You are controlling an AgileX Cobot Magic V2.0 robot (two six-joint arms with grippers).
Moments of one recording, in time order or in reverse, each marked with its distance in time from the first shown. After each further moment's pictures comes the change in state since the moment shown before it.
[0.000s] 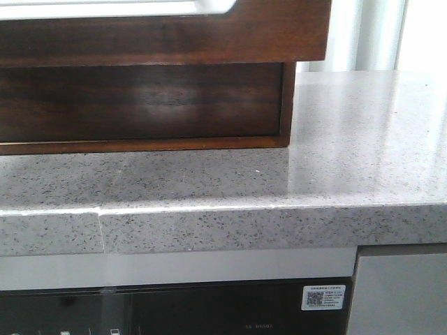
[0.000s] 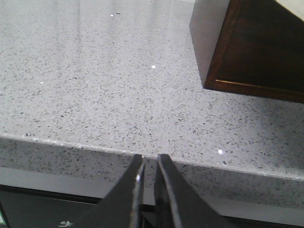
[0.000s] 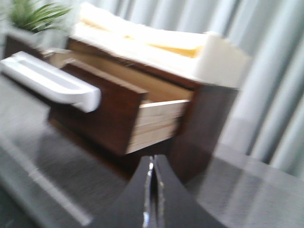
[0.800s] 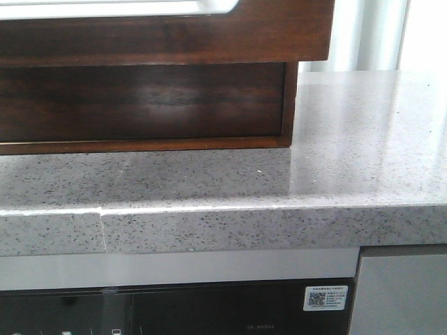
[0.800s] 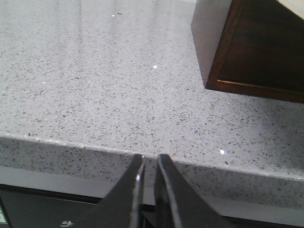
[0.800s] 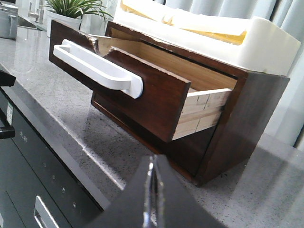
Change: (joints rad) left arm 0.000 0.000 0.000 0.000 -0.001 0.000; right arm 0.085 0.000 -0.103 0.106 0.253 -0.104
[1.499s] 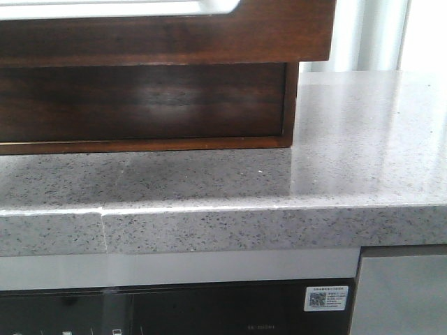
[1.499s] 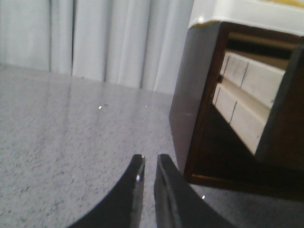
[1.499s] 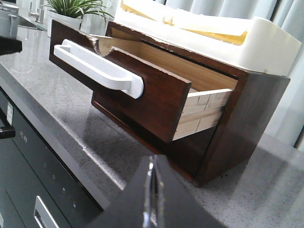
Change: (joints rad) left arm -0.015 0.000 0.000 0.024 -0.307 -0.066; right arm 0.000 0.000 0.000 0.000 0.000 0.000
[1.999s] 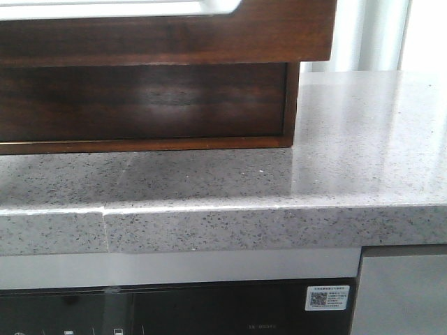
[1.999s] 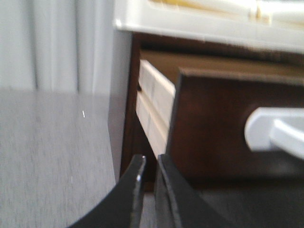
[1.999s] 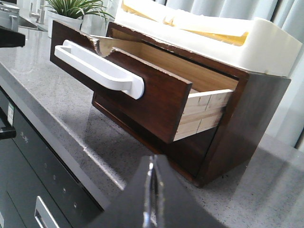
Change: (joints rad) left arm -0.247 0.000 -0.104 0.103 0.038 -0.046; right arm 0.000 0.000 -0.001 0.000 0.000 -0.002
